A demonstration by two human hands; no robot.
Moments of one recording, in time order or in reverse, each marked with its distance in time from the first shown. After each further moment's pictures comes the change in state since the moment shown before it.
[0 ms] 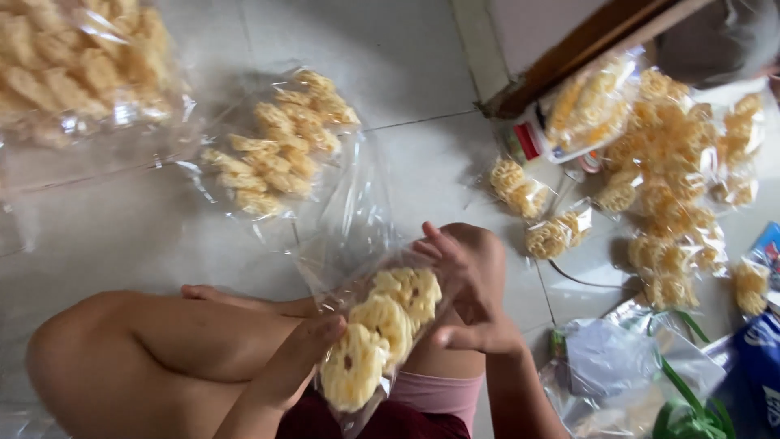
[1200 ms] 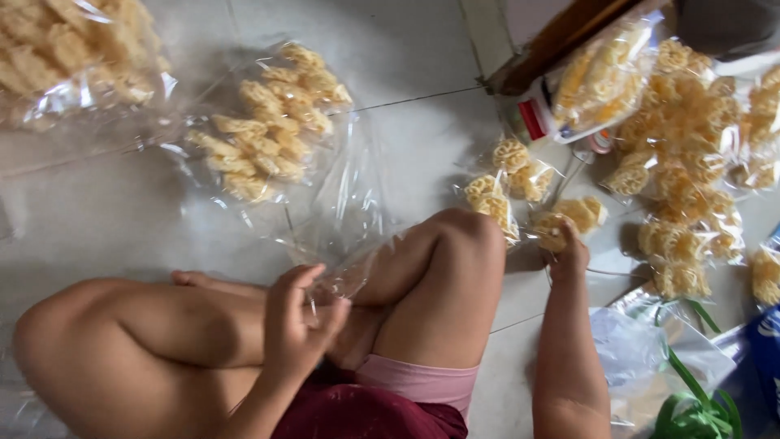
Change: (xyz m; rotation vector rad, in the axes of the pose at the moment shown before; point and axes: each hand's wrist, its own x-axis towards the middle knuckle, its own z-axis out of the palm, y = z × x) left_hand 0.041 -0.052 -0.026 0.902 0.605 1.010; right_hand -0.146 0.183 -0.276 -0.050 1.517 0.948
